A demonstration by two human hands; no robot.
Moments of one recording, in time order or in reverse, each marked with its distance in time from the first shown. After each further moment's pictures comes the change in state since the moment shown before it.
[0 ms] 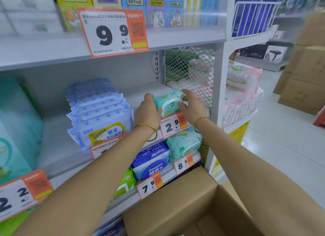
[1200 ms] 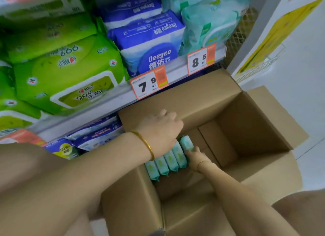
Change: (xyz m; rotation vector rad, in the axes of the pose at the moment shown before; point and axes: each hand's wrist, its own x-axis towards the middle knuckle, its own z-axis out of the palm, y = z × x) left_hand -0.195 -0.138 0.129 0.571 -0.893 0.414; right_hand -0.340 0.274 0.214 -0.564 -1.214 0.517
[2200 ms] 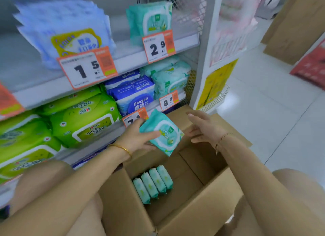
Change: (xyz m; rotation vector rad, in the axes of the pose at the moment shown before) left_hand -0.050 0.010 -0.054 -1.503 0.263 -0.228; right_hand -0.245 -0.014 -0.184 1.240 0.400 -0.259
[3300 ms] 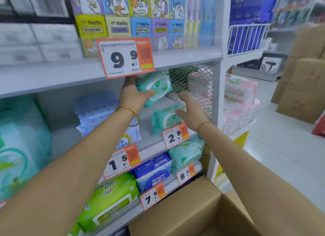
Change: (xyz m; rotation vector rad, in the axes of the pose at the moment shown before) left_hand 0.064 0.281 -0.082 0.409 0.784 0.751; right_hand 0.054 -0.243 0.016 -0.581 0.313 -0.875
